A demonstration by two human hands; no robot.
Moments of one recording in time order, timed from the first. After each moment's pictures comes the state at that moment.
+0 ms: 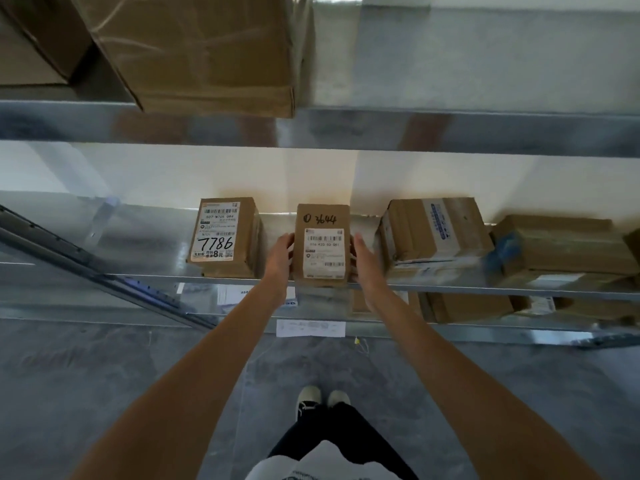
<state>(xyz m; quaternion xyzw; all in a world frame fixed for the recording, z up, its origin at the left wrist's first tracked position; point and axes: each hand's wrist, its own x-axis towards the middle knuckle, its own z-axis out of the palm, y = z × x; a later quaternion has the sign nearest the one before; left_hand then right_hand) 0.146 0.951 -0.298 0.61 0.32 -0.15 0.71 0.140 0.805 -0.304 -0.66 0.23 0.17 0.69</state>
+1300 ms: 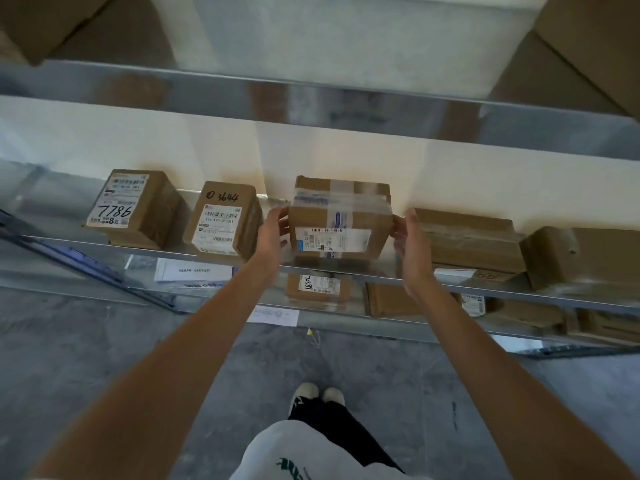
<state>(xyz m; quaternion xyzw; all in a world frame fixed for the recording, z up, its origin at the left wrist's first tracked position) 0.139 0.756 -0.285 0.61 0.29 -0.07 0.74 0.139 0.533 -0.295 -0.69 0.23 0.05 0.68</state>
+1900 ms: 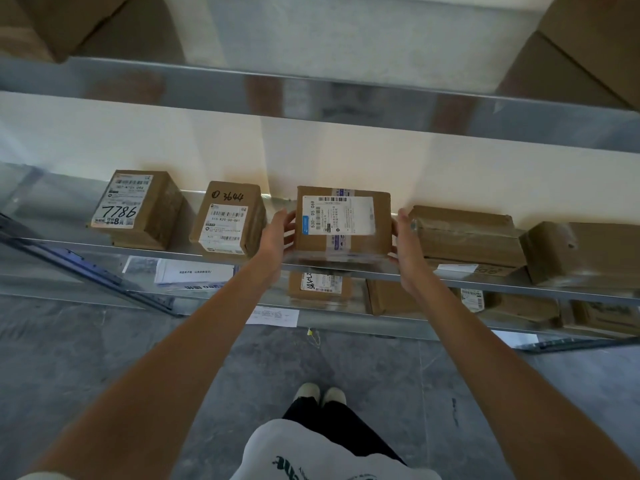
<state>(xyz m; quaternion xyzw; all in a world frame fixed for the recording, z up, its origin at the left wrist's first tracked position) 0.132 0.768 -0.283 0.61 0.27 -0.13 0.73 0.140 0.552 -0.297 -0.69 0.27 0.14 0.66</state>
